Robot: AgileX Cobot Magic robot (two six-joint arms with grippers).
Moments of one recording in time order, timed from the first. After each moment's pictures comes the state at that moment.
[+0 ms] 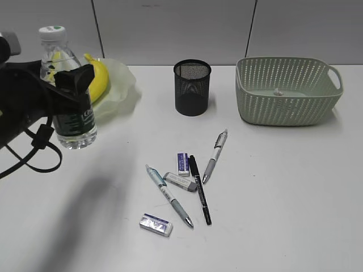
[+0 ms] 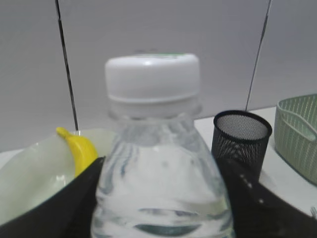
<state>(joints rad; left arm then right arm) -0.54 1.48 -0.45 -0.26 -0.87 0.10 0.21 0.01 -0.51 0.04 1.04 -0.09</state>
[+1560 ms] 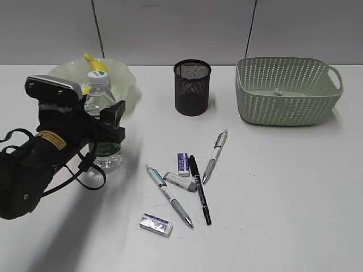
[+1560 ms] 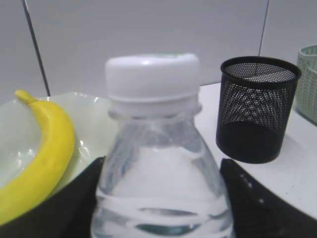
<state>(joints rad) -0.51 1.99 -0.58 -0.16 -1.20 0.03 0.21 0.01 -0.51 0.04 1.04 -0.09</state>
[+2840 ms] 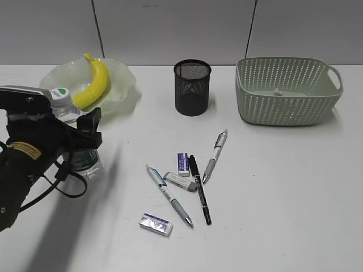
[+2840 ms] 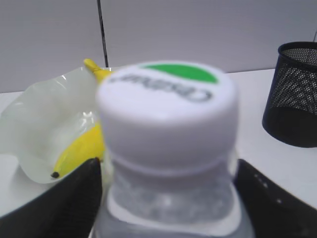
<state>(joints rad) -0.51 1.92 -0.45 -0.33 -1.21 0.03 0.21 0.01 -0.51 0.04 1.04 -0.09</state>
